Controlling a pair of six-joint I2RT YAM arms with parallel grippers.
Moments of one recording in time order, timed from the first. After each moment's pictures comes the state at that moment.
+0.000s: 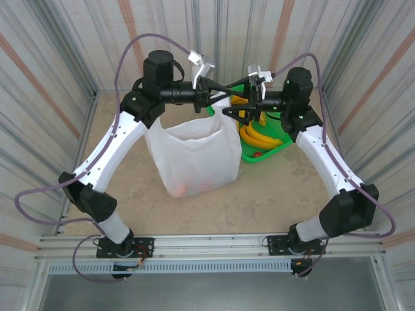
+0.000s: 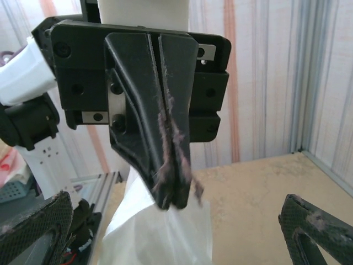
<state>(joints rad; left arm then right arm) -0.56 1.66 1.91 -0.43 0.87 -0.07 0.30 1.45 1.40 0.11 -1.20 0.17</state>
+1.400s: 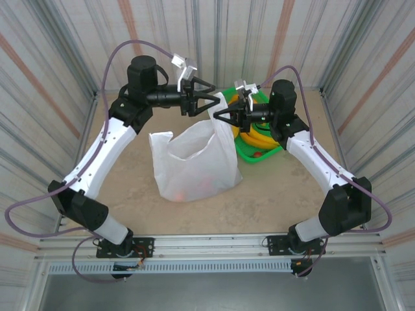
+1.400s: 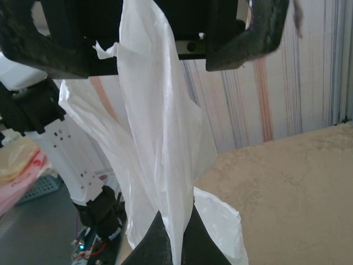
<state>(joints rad) -0.48 1.56 1.73 -0.32 0.95 -0.10 0.37 1.46 1.25 0.18 -1.20 0.24</state>
